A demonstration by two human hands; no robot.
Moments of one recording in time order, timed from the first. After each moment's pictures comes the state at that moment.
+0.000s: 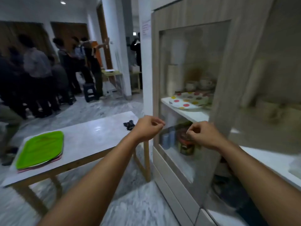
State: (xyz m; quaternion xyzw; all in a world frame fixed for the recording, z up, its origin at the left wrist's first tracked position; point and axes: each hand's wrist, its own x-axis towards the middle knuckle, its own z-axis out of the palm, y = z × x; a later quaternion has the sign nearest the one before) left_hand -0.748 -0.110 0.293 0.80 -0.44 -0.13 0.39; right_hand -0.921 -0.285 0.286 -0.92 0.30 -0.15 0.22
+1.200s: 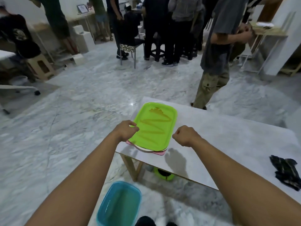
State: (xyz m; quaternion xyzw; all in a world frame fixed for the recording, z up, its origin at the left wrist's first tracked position) left_hand -0.213 0.319 0.116 0.88 0.20 -0.13 0.41; right_hand -0.174 0.056 0.104 -0.95 0.00 0.22 0.22
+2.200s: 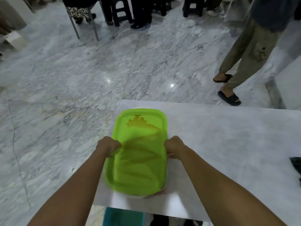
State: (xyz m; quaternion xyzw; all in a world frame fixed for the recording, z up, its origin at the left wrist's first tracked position) left_hand 0.037 0.361 -0.028 0.88 0.28 -0.32 0.22; right_hand 0.015 0.086 -0.042 -0.73 0.34 0.33 0.50
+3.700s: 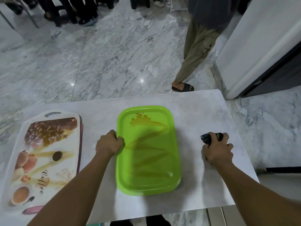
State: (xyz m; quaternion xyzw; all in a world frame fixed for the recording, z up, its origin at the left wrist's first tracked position) left_hand 0.003 0.001 -0.087 0.96 0.08 -0.21 0.19; right_hand -0.141 -0.375 -0.066 -0.90 0.38 0.13 0.16
